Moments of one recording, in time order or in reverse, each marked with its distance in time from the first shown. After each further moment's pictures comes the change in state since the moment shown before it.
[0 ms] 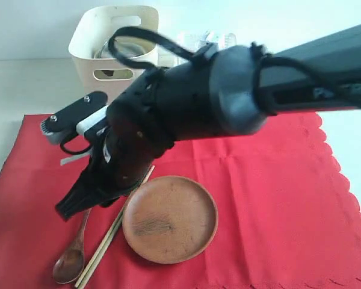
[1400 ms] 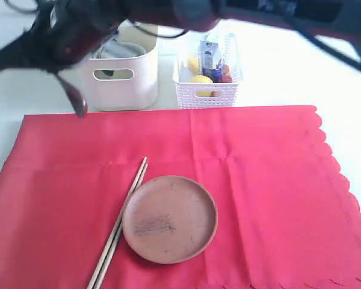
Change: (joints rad) left arm 0.000 0.000 0.000 0.000 0.000 0.000; right arm -0.124 0.131 -0.571 0.054 -0.001 -0.062
